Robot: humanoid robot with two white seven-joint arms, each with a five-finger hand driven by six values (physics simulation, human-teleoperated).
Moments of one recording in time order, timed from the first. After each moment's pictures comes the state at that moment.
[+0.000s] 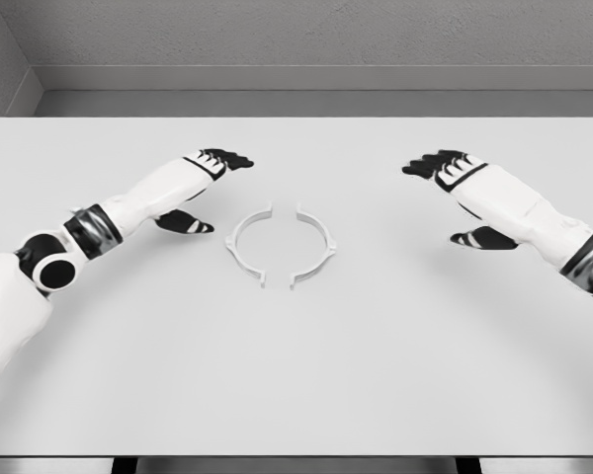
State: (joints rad) left arm -0.54 0.48 -0.56 -1.15 -0.51 -0.61 -0.09; right arm -0.15 -0.63 0.06 -1.73 0.48 -0.51 0.40
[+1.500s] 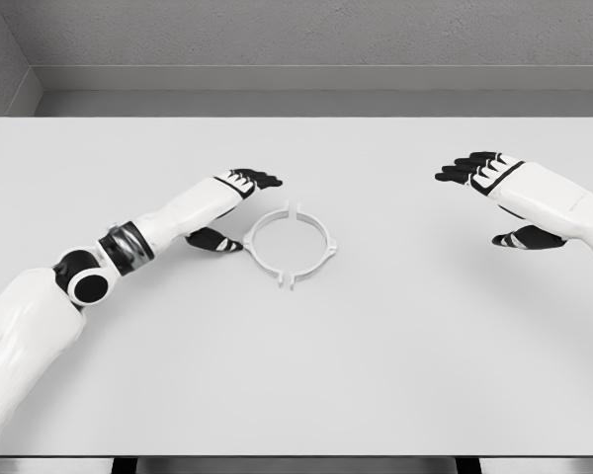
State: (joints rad) left arm -0.51 0.40 -0.58 -1.13 -0.52 -0.61 -0.09; right arm -0.17 -0.63 -0.06 -1.69 0.41 -0.61 0.61
